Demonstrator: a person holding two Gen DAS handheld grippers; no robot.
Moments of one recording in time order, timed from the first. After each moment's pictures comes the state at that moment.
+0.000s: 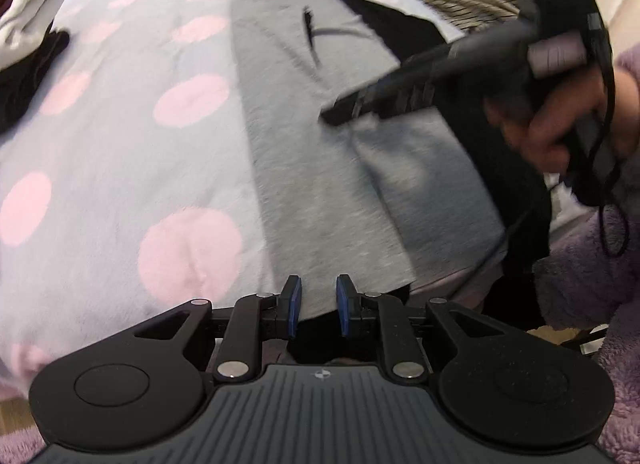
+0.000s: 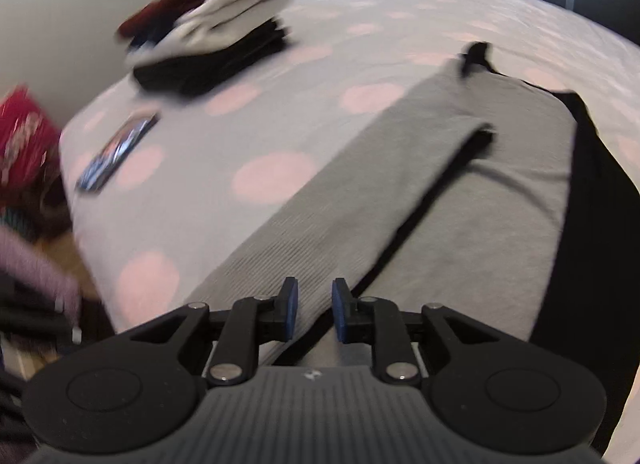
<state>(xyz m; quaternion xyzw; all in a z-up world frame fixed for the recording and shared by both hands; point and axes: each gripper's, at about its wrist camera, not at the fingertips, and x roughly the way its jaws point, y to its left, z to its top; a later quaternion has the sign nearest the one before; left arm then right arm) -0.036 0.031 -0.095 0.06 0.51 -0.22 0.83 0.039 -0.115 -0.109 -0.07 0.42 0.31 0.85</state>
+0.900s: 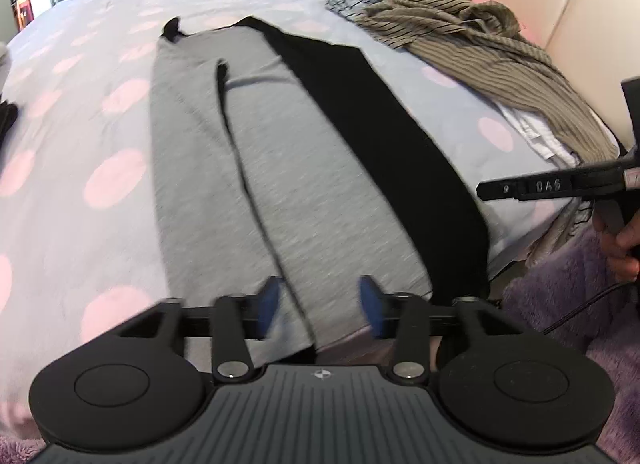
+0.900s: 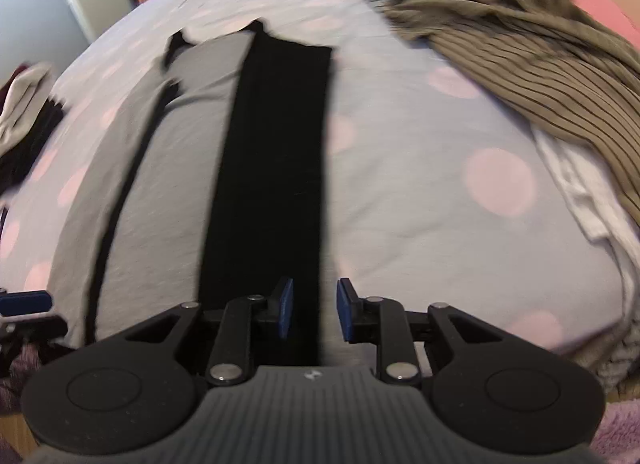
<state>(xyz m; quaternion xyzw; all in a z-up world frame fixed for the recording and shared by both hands) -0.038 -0.045 -0.073 0.08 0.47 -0.28 0.83 -0.070 -0.297 -0.092 0.11 0.46 -0.03 0.88</state>
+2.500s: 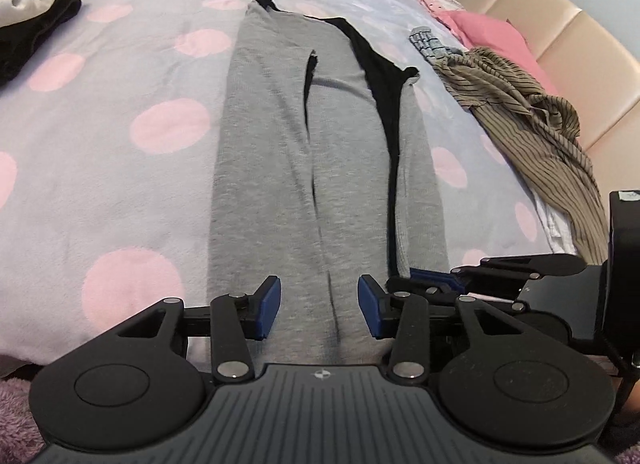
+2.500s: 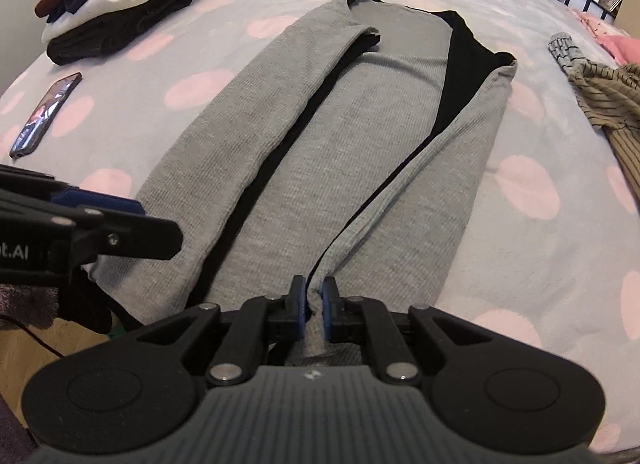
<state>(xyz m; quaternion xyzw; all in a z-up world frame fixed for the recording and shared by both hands) -0.001 0.008 -0.091 -0.09 0.50 -0.22 0.83 -0.032 -0.148 -0.108 -0.06 0.49 0.13 0.86</state>
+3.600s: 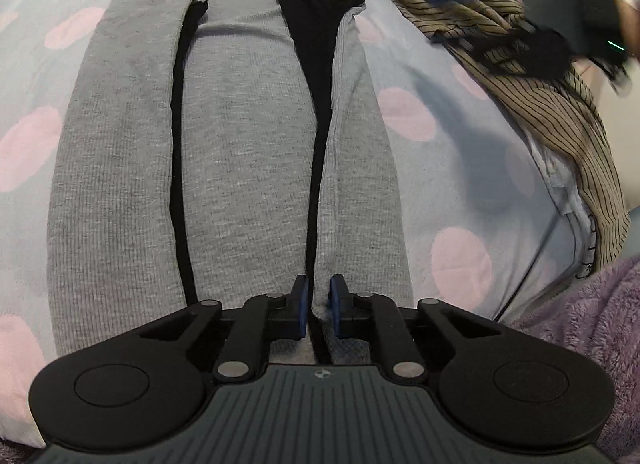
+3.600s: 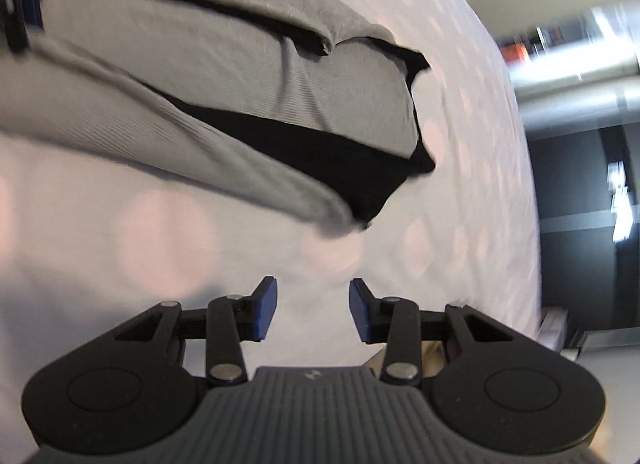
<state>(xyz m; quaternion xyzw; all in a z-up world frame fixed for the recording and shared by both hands) 0.036 -0.094 -0.127 -0.01 0.56 -0.26 0.79 0.122 -0.290 -0.093 -0.62 0.28 0.30 0.67</state>
